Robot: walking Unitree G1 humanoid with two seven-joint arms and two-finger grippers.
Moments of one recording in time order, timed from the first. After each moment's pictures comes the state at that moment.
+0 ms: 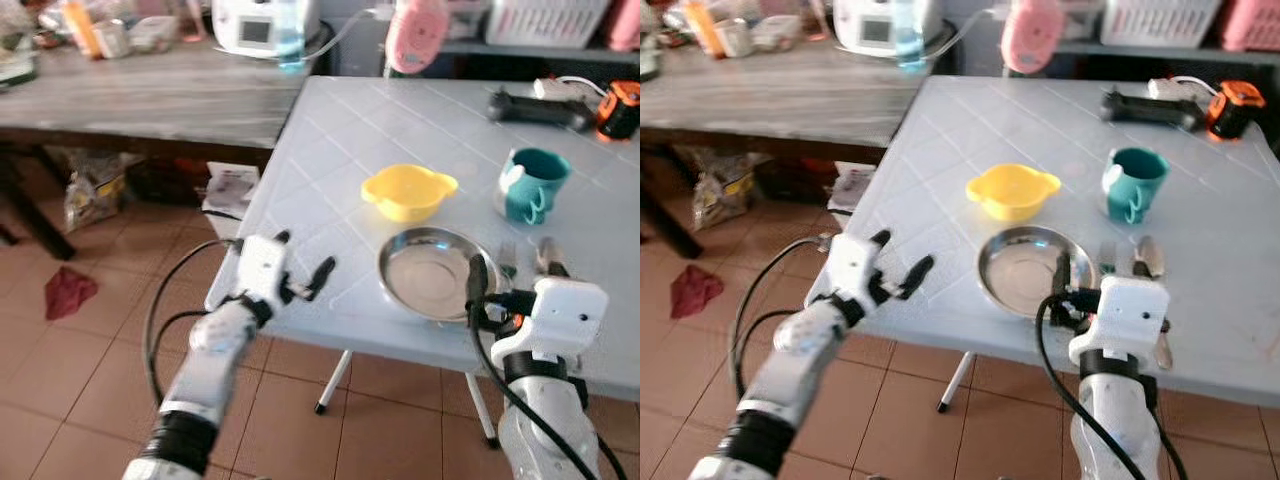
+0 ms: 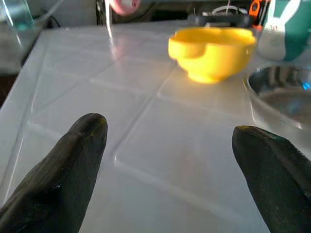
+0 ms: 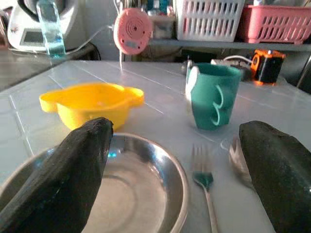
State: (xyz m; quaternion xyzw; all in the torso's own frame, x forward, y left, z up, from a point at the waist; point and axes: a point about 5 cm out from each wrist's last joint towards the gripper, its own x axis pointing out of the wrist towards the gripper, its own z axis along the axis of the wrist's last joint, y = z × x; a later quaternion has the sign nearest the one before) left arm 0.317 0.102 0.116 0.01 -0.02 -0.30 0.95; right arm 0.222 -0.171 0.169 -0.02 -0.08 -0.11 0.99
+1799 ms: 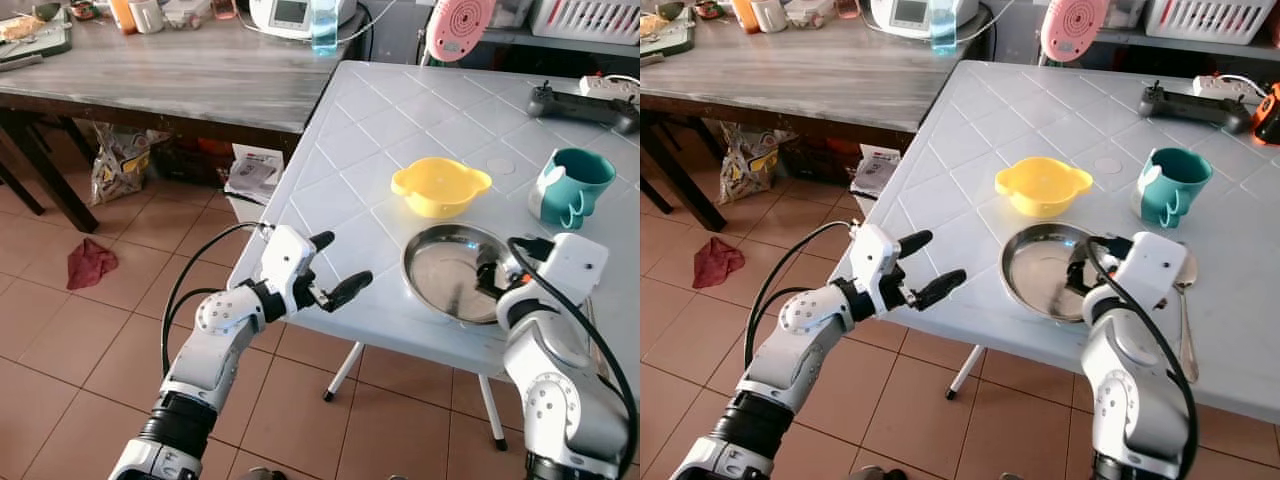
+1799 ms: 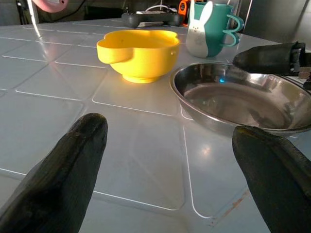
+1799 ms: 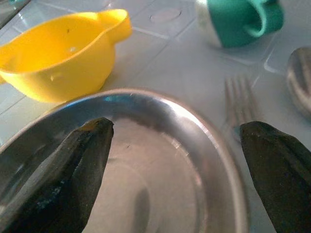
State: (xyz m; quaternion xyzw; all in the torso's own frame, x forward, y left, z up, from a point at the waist) left arm 0.314 0.075 0.140 0.02 -0.03 -0.45 0.89; right arm 0.282 -0.196 0.159 0.14 0.07 -0.15 0.98
